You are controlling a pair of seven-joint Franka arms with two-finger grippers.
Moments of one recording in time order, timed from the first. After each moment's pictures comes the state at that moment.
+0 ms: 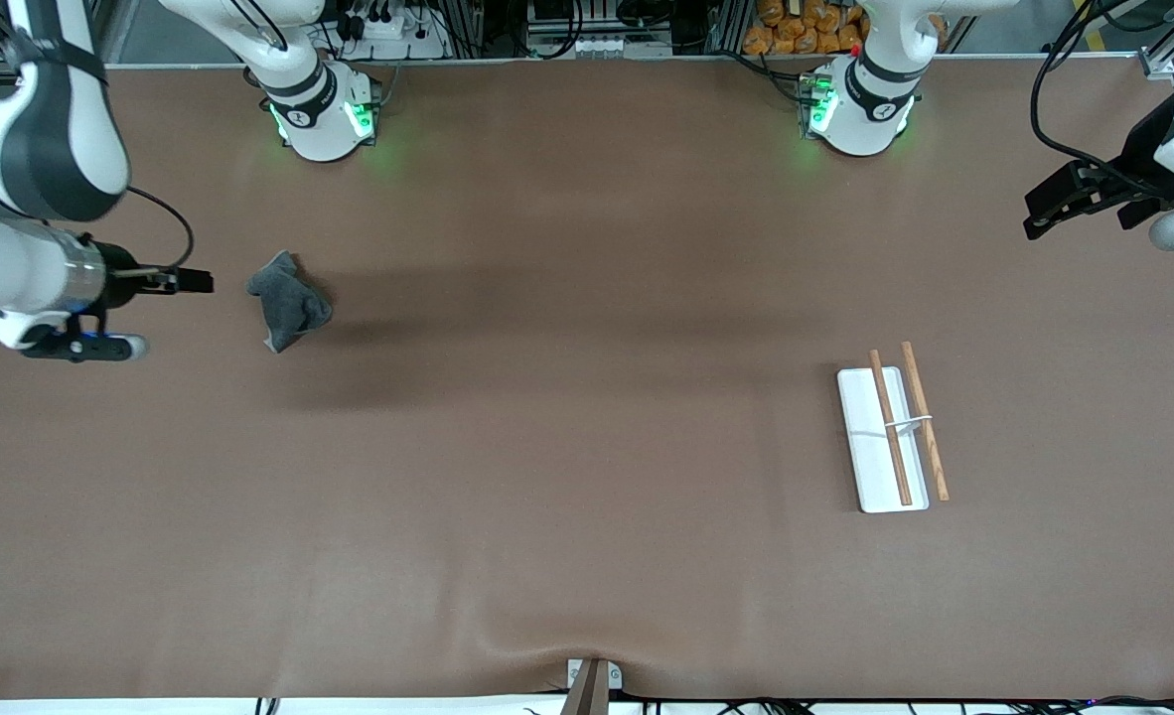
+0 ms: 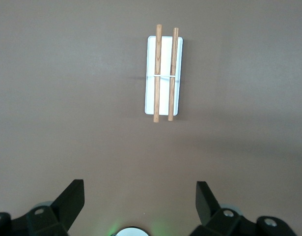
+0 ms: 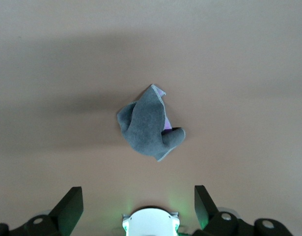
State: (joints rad) left arm -0.08 -0.03 -0.03 -1.52 0.03 1.45 -0.20; right arm -0.12 0.11 0.10 -1.89 -0.01 1.60 0.02
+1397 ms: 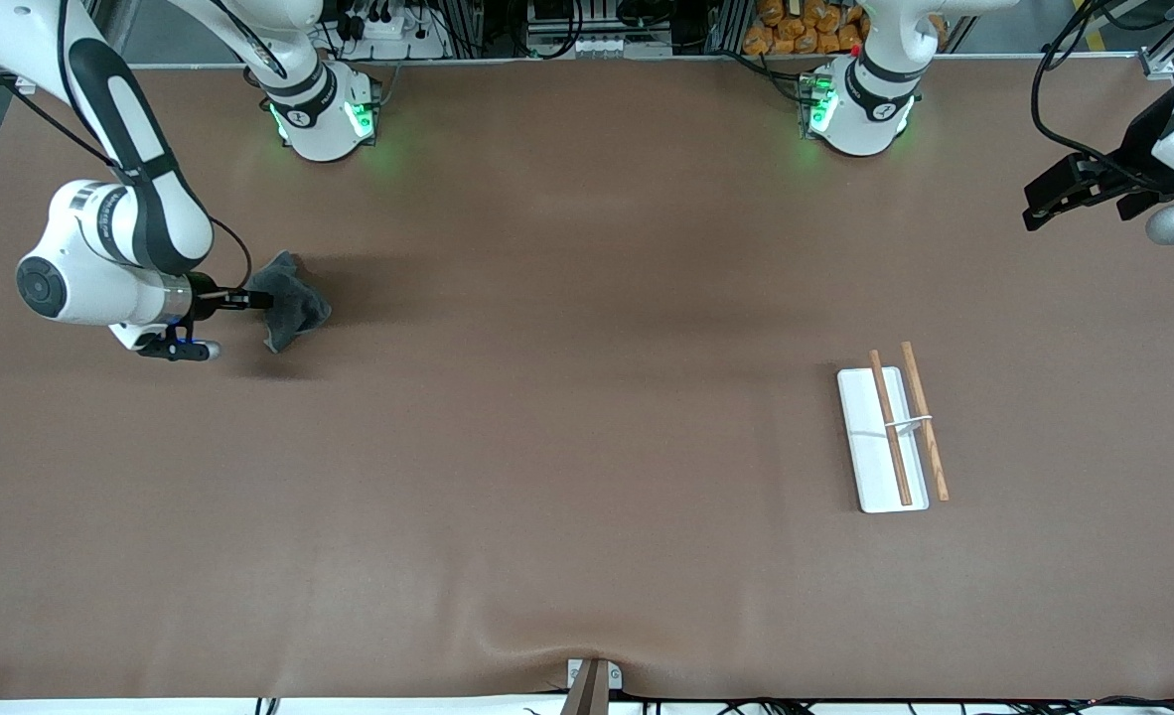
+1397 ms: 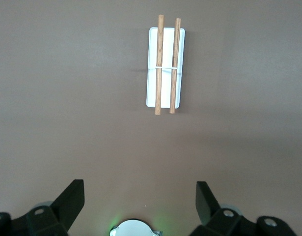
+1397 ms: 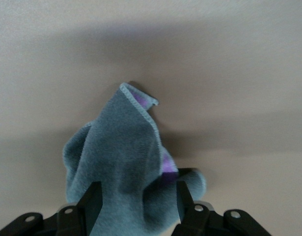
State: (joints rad) left arm -0.08 -0.04 -0.03 -1.52 0.03 1.42 -0.20; right arm -0.27 0.22 0.10 -2.33 0.10 2.13 -0.12
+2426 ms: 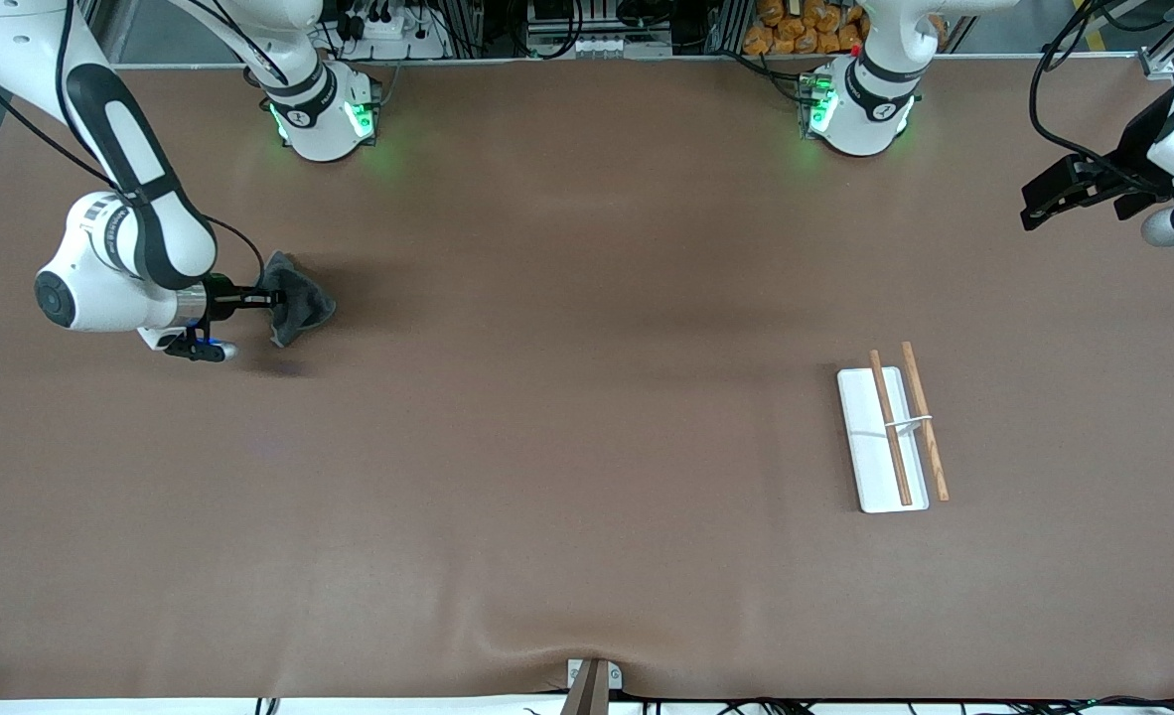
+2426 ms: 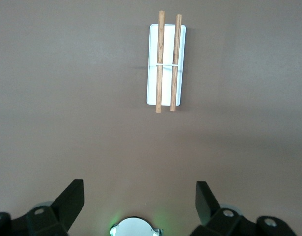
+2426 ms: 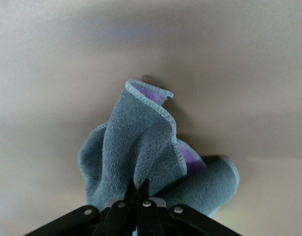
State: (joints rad) left arm -0.08 -0.04 -0.03 -1.53 0.03 1.41 -0.20; right arm -0.27 0.27 0.10 -2.30 0.22 2.03 -0.17
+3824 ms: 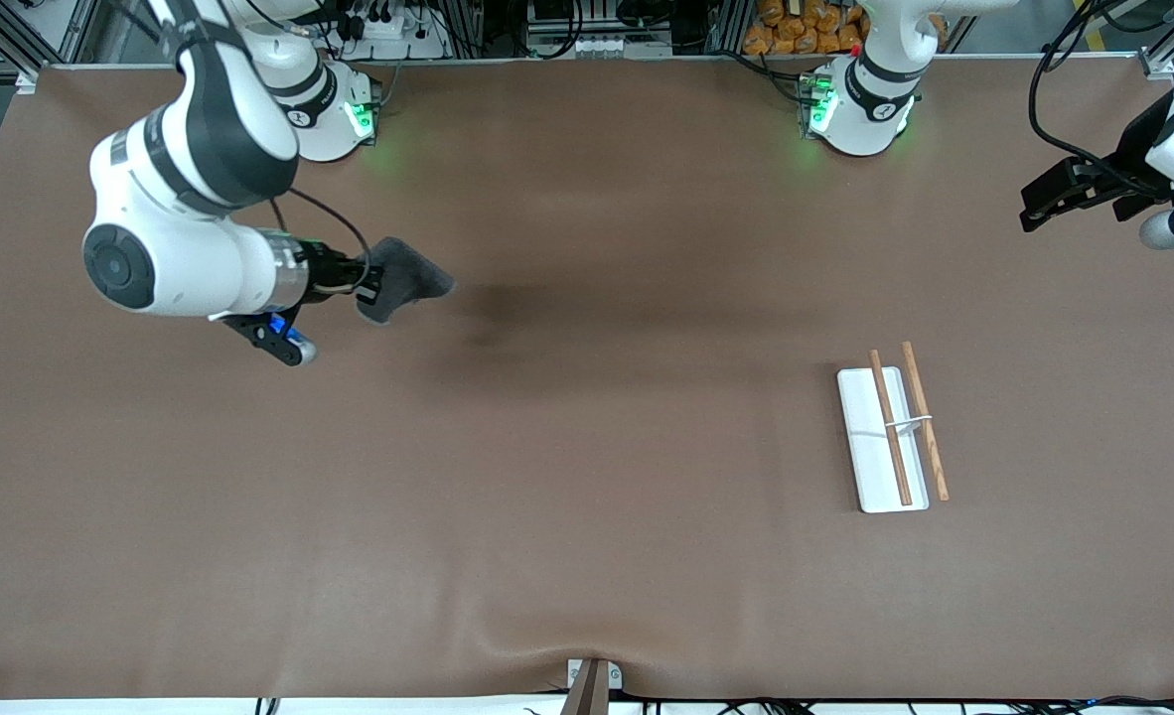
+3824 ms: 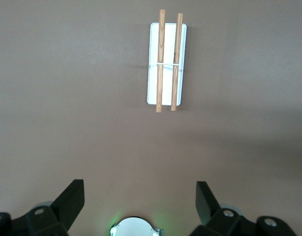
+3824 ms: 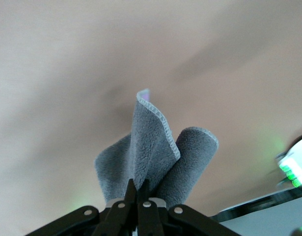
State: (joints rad) left arm -0.07 -0.04 -0.03 -1.53 0.03 1.42 -0.20; right arm 0.20 0.18 0.12 -1.76 0.39 1.63 0.88
